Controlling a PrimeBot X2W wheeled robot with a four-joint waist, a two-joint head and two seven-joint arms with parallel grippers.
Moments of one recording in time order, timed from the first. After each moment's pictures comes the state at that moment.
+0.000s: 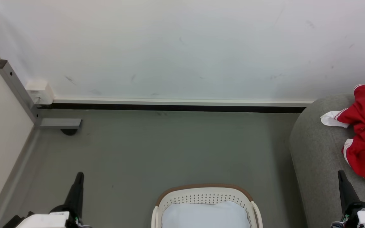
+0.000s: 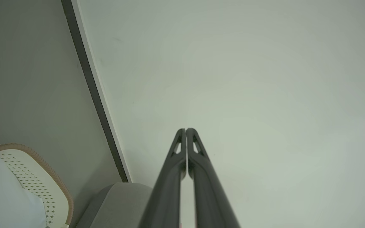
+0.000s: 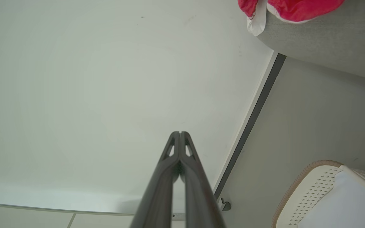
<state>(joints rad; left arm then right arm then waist) -0.10 0.05 0.11 0.25 -1.54 -0.13 0.10 -0.10 -0.04 -0.11 0.26 1.54 0.13 0.10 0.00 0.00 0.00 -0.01</state>
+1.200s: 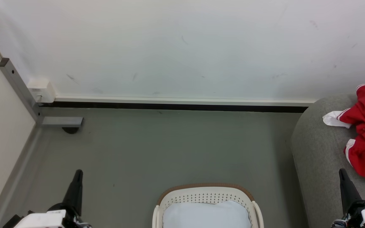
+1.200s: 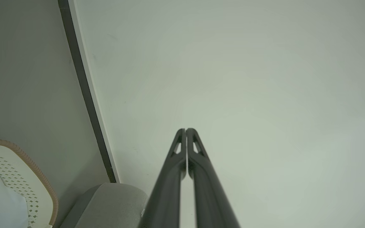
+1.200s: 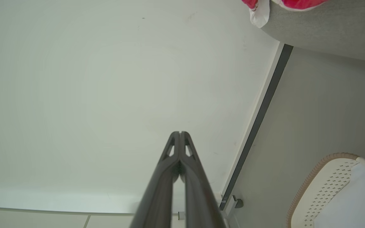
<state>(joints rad) -0.10 0.05 0.11 0.25 -1.61 -0.13 0.11 -0.10 -0.05 -0.11 0.25 1.61 0.13 0.11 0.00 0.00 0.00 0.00</state>
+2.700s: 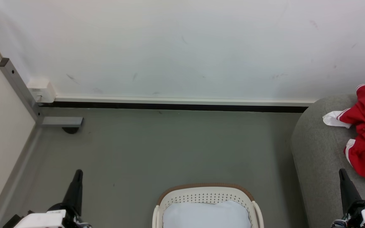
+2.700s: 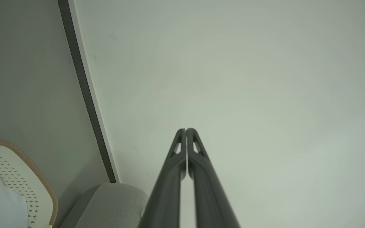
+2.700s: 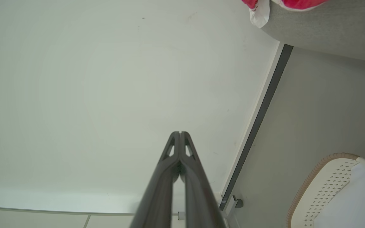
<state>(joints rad) -0.10 0.05 0.11 0.25 -1.61 -0.13 0.11 -0.10 -0.05 -0.11 0.25 1.61 0.13 0.11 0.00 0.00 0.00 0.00</state>
